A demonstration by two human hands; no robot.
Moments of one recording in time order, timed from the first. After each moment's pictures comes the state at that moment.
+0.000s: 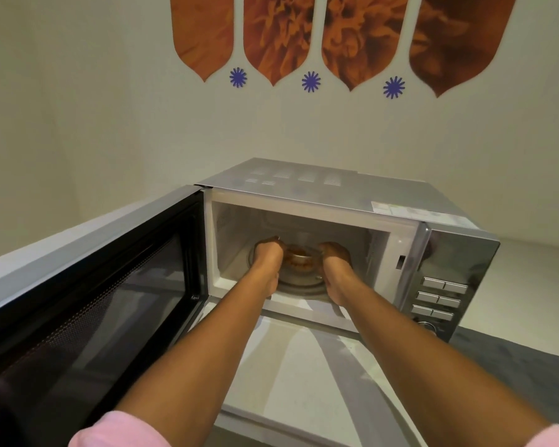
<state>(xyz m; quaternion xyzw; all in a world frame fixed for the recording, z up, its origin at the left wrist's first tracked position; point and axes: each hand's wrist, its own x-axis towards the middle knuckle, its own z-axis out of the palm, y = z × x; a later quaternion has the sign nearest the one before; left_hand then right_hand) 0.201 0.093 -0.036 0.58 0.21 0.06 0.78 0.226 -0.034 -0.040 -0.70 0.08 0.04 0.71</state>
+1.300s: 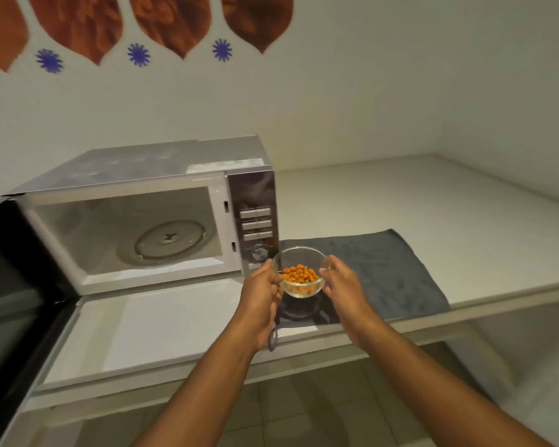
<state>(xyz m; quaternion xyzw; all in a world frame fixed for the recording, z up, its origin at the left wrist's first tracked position) -0.001 -0.145 -0.067 0.62 0.03 -0.13 0.77 -0.015 -0.307 -0.097 -0.68 0.09 -0.08 0.72</state>
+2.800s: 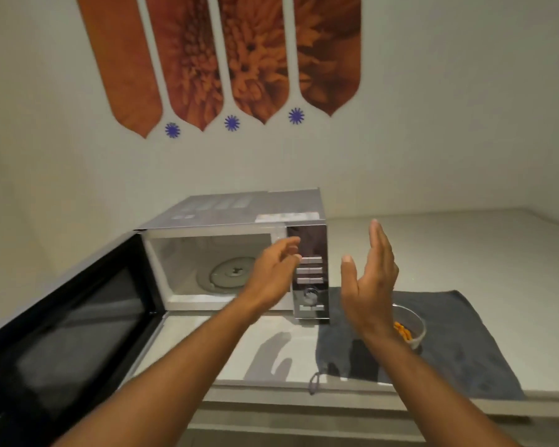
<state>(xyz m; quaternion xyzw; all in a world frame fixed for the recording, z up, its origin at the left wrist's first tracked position) -0.015 -0.103 0.066 0.84 -0.10 0.09 0.52 0.003 -0.275 0.000 -0.76 -0.06 -0.45 0.46</state>
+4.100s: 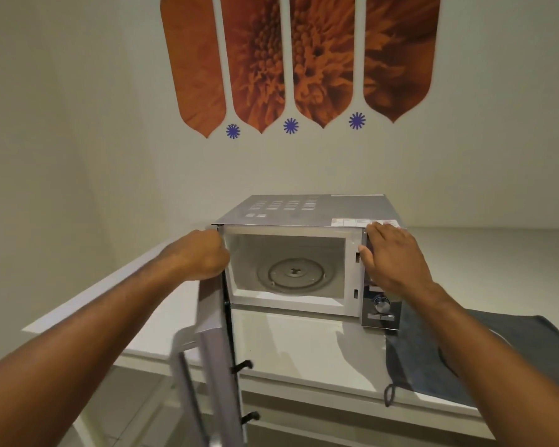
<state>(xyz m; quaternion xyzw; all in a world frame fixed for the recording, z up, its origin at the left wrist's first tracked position) -0.061 0.137 0.150 0.99 0.10 0.09 0.07 0.072 -0.205 0.052 -0.93 -0.15 -0.31 0.07</state>
